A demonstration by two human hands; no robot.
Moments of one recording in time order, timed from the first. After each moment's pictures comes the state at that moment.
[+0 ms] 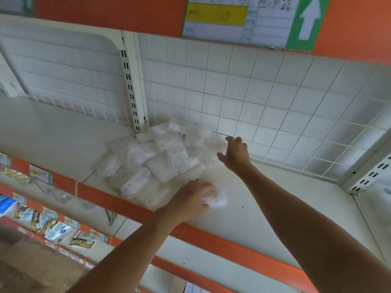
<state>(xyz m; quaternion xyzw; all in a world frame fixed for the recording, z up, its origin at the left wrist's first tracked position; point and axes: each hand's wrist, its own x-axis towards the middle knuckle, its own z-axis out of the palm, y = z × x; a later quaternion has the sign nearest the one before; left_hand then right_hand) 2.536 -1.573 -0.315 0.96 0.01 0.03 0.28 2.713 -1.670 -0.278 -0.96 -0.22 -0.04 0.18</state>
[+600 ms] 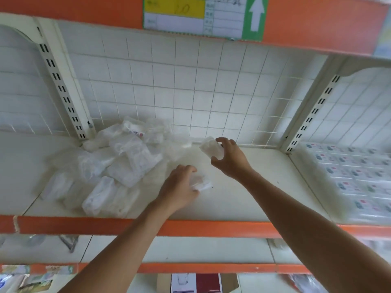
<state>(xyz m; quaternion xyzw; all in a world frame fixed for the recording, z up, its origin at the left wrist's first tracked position) 2.554 -1.596 -0.306 0.95 -0.04 0.06 0.31 2.642 -1.763 -0.262 -0.95 -0.14 -0.06 0.27</state>
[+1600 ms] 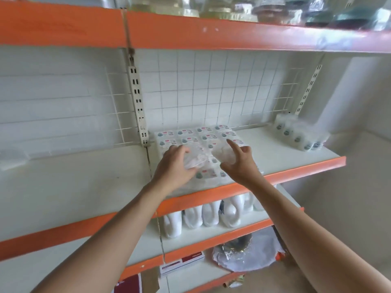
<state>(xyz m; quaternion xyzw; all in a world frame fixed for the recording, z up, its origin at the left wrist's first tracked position) 2.576 -2.062 -0.241 0.93 -0.17 0.10 0.32 2.563 -2.273 -0.251 -0.93 0.03 -0.14 0.33</state>
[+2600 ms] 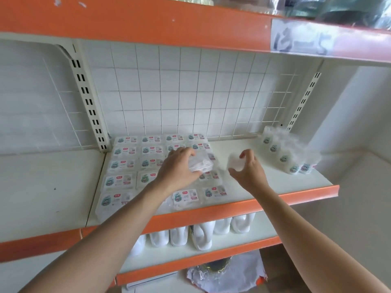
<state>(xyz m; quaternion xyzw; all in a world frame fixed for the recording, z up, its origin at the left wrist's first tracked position) 2.644 -2.220 -0.245 0.94 -0.16 0.07 0.29 2.651 -2.451 -0.279 -0.94 0.07 -0.14 0.29</state>
